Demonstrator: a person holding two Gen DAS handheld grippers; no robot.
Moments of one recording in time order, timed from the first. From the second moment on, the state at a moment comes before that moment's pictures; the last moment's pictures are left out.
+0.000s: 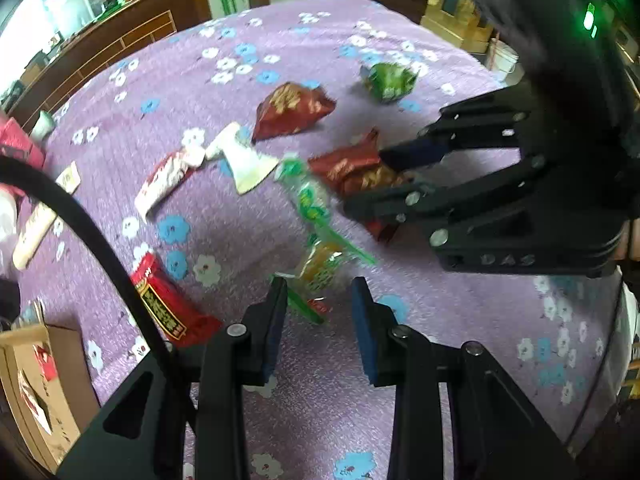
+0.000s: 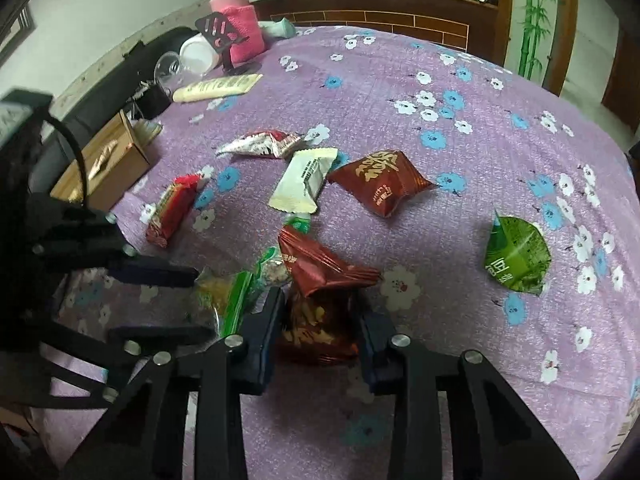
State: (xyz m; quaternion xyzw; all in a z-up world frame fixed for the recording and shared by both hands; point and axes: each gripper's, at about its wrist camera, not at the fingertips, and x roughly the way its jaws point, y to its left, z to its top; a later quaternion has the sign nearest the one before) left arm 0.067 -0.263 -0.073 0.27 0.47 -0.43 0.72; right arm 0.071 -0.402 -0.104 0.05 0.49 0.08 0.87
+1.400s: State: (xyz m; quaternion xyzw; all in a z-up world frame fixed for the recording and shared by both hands) left arm 0.084 -0.320 -0.089 0.30 0.50 -0.45 0.67; right arm 0.041 -0.426 -0.105 0.04 0.49 0.05 0.87
